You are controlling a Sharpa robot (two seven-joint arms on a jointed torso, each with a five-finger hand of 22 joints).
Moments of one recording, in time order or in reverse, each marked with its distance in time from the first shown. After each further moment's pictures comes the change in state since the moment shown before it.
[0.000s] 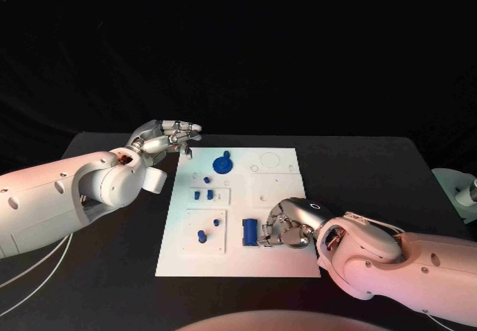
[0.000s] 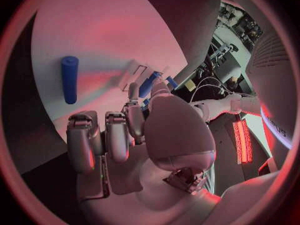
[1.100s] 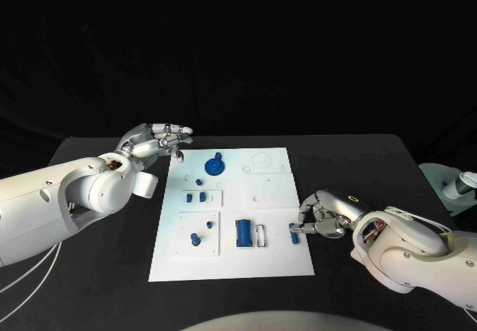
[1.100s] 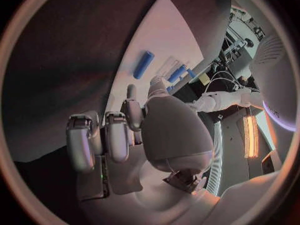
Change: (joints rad) left arm 0.000 -0.001 -0.001 0.004 0.000 0.002 0.001; left_hand 0.000 0.000 0.000 0.000 0.000 0.000 0.000 0.000 -0.001 0.000 0.000 0.004 0.001 0.000 0.000 0.000 -0.001 0.000 0.000 0.000 -0.004 -0.001; right arm 0.005 -0.225 -0.004 0.027 0.035 -0.061 0.053; right_hand 0.039 0.026 -0.053 0.000 -0.009 -0.043 0.029 -0.063 -0.038 -0.038 0.023 -0.101 0.095 0.000 0.007 -0.006 0.000 0.000 0.000 0.008 0.000 0.000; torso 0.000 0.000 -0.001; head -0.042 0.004
